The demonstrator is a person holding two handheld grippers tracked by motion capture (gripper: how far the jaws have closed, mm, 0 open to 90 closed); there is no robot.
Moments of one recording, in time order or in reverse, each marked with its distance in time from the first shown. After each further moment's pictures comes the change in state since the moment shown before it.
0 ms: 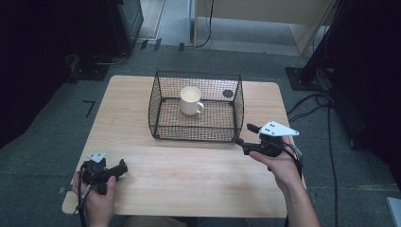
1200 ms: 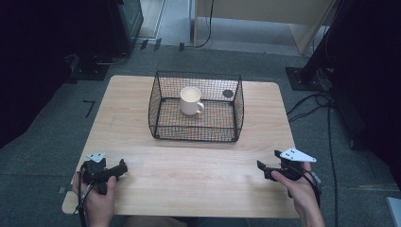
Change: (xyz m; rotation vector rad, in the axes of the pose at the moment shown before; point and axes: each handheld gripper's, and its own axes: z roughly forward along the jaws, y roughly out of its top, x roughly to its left) left arm 0.000 0.000 0.000 0.001 0.000 0.002; right arm -0.035 -0.107 -0.037 0.164 -0.169 0.138
